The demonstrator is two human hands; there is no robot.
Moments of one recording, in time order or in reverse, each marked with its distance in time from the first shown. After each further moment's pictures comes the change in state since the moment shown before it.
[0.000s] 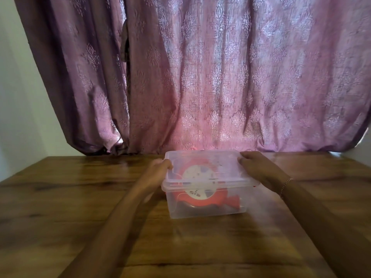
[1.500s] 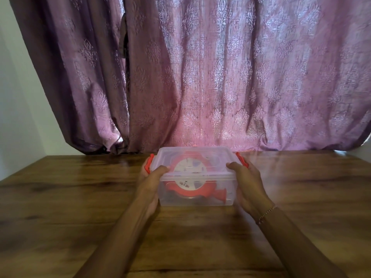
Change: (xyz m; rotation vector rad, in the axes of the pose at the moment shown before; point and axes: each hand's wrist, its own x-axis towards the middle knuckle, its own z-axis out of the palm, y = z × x) left_hand 0.006 -0.034 0.006 -0.749 0.136 -0.070; right_hand -0.005 0.013 0.070 0.935 0.202 0.126
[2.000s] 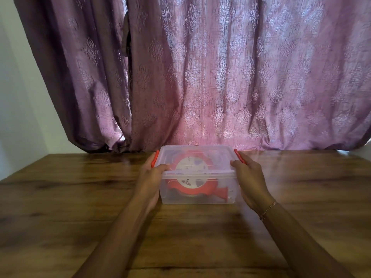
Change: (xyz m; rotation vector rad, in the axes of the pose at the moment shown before) left_hand 0.003 0.011 -0.001 0.186 -0.086 0.066; right_hand -0.004 -0.005 0.003 -0.227 -0.038 -0.164
